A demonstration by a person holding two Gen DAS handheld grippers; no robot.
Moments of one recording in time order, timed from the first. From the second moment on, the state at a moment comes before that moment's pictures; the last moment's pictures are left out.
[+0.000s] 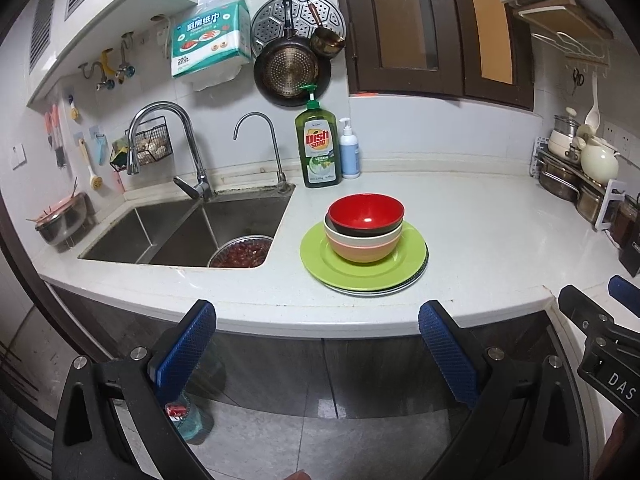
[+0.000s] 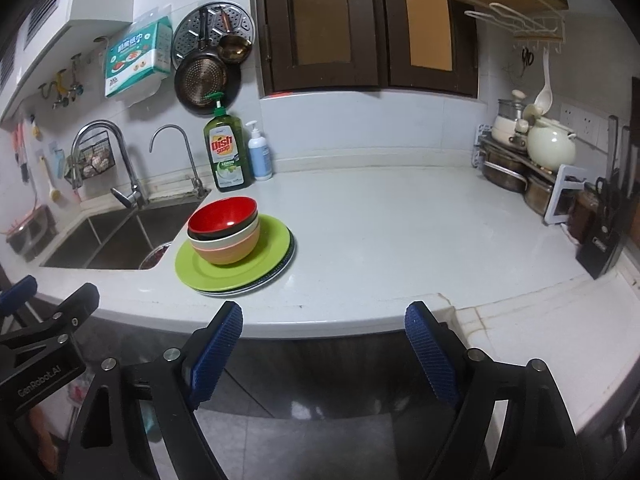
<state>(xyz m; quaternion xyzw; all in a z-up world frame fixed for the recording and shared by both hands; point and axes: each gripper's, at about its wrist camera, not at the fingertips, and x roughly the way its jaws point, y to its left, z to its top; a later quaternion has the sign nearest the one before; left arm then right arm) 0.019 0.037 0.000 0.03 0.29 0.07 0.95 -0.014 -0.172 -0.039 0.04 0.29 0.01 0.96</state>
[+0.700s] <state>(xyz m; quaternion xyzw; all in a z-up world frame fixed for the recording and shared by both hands) -0.015 0.047 0.008 0.05 0.28 0.04 0.96 -0.062 -0.157 -0.025 0.03 0.28 0.00 0.96</state>
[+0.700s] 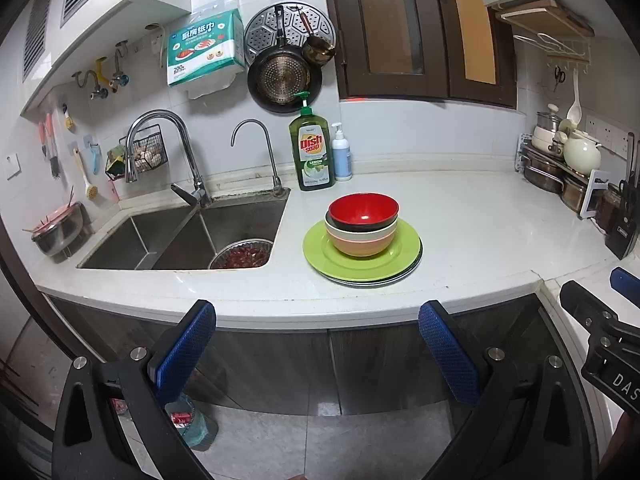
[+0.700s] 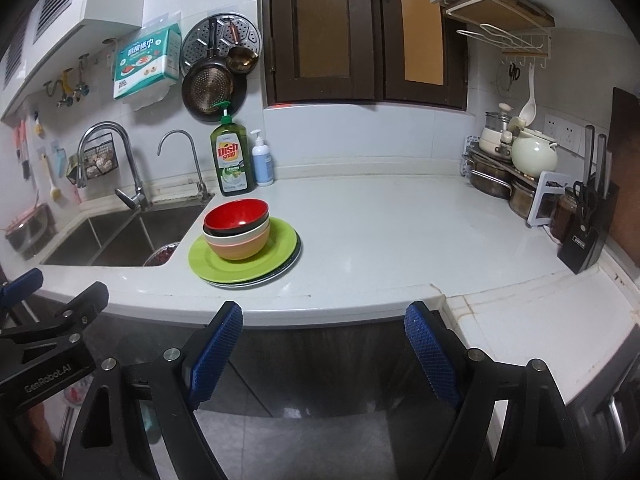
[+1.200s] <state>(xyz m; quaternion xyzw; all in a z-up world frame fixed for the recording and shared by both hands) -0.024 0.046 0.010 0.05 0.28 0.05 0.96 -0.069 -0.159 -0.023 0.03 0.27 0.00 0.96</state>
